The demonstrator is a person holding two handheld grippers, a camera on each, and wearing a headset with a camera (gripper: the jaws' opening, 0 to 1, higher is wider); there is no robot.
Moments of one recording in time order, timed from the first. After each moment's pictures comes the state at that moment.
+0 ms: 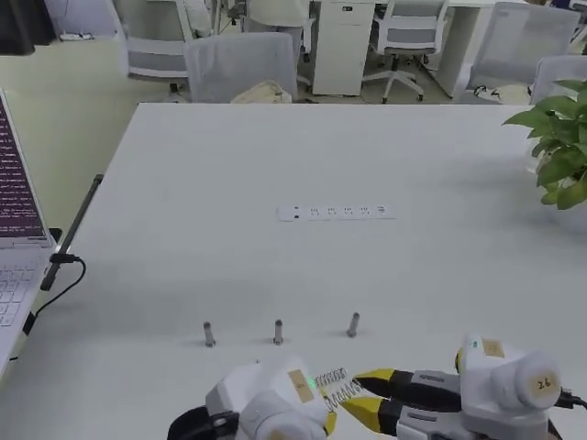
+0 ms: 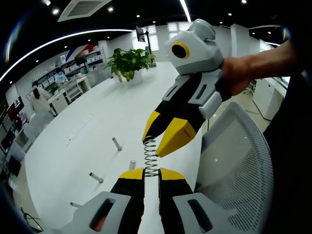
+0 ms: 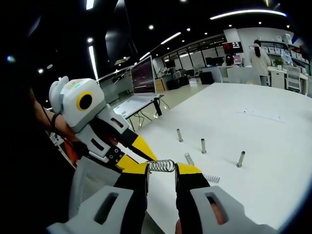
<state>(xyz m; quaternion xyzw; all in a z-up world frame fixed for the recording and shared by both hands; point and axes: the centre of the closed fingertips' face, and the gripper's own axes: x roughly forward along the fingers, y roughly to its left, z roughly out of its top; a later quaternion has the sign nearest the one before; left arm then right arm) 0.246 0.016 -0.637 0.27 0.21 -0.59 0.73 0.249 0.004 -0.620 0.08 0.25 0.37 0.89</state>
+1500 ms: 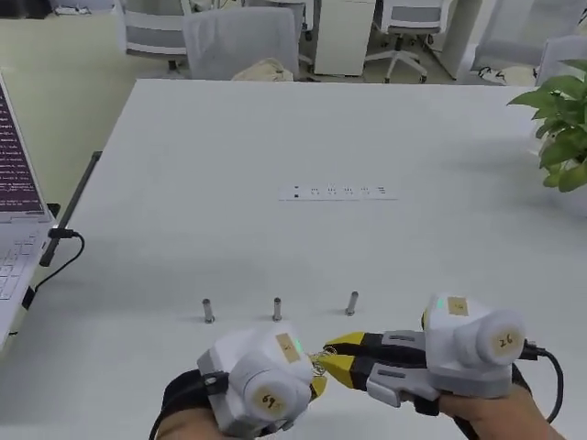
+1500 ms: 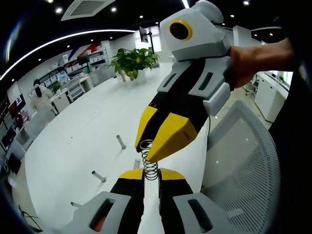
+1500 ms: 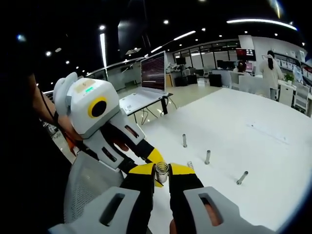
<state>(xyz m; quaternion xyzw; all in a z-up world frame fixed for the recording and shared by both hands) 0.262 0.019 -0.646 0.26 0.21 -0.59 0.74 0.265 0.033 -0.609 0.00 0.25 0.40 0.88</state>
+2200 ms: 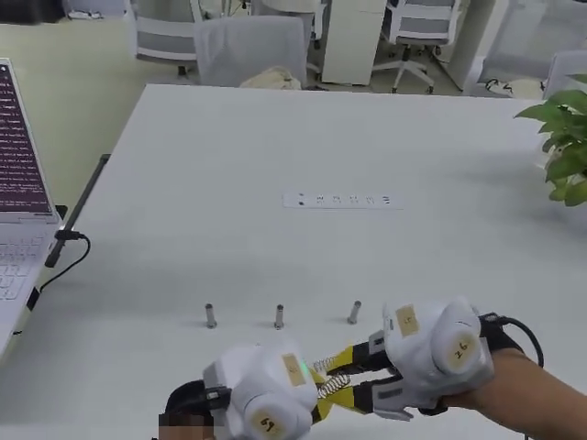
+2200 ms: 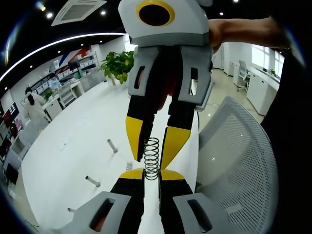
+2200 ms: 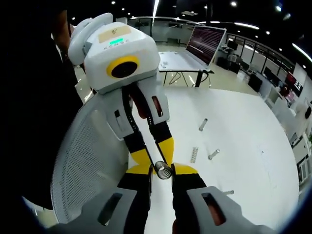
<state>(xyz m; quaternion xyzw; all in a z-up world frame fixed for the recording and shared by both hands) 0.244 0.015 -0.646 0.27 0.19 -0.62 0.71 0.240 0.034 -0.629 -0.26 0.31 0.52 0.75</state>
